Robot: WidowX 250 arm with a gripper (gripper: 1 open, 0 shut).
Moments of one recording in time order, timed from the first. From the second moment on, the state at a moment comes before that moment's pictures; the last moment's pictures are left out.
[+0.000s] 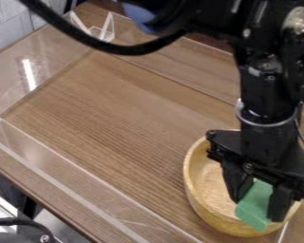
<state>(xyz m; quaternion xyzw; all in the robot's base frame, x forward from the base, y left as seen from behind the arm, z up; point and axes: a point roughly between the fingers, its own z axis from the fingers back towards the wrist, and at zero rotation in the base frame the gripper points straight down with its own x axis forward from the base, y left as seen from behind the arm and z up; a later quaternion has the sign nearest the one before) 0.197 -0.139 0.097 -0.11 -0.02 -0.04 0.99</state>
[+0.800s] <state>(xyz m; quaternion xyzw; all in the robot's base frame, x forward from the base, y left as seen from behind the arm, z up) 0.200 -0.139 0.090 -0.12 -0.03 -0.04 0.99</state>
